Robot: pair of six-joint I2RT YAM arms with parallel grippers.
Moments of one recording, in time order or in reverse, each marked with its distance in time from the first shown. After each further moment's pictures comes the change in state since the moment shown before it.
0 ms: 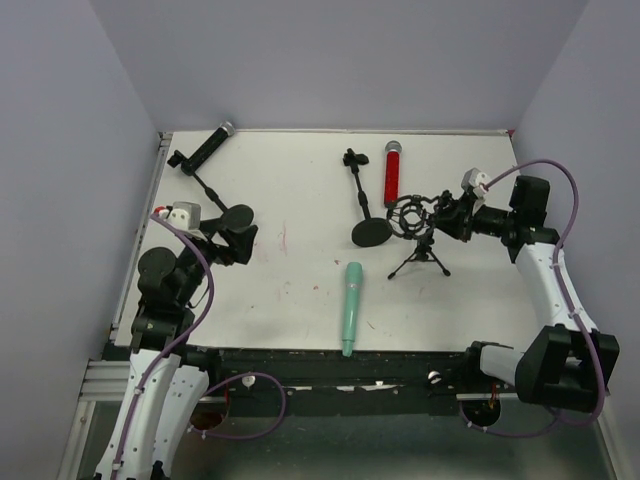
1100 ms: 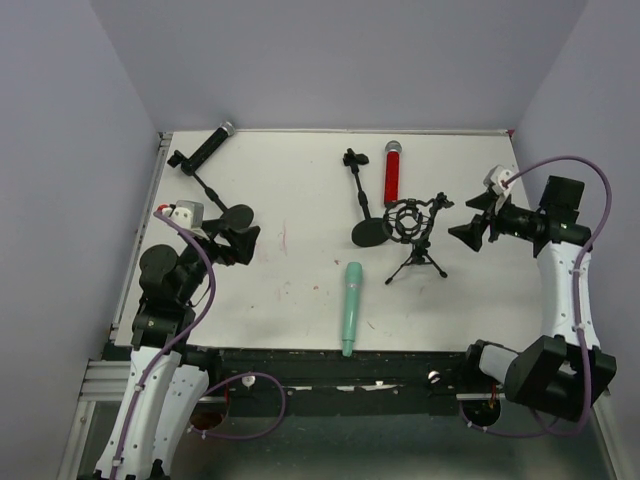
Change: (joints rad) left arm 0.000 0.021 0.000 0.001 0.030 0.000; right arm -0.160 -0.044 0.138 -0.376 0.095 -0.262
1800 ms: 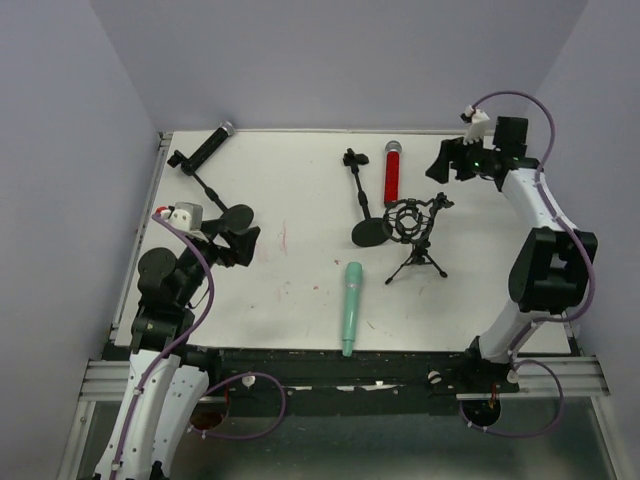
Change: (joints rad) left arm -0.006 -0.023 0.000 0.000 0.000 -0.006; right arm 0.183 0.551 0.385 0.318 0.462 0.672
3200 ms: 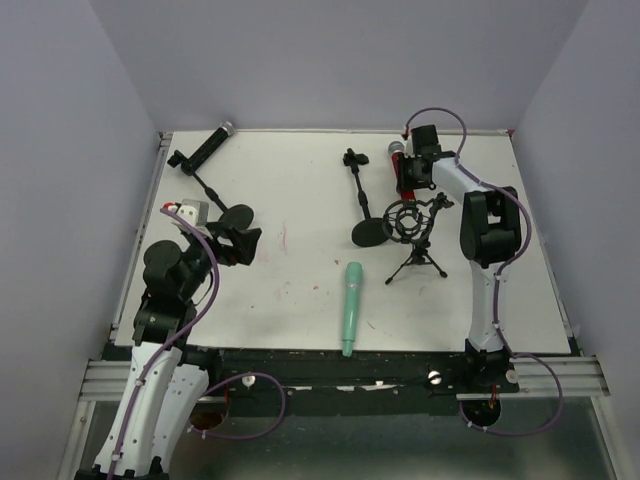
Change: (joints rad) left arm 0.000 0.056 0.002 -0.031 -0.006 0.031; right arm 0.335 0.583 0.404 -0.067 0.646 0.257
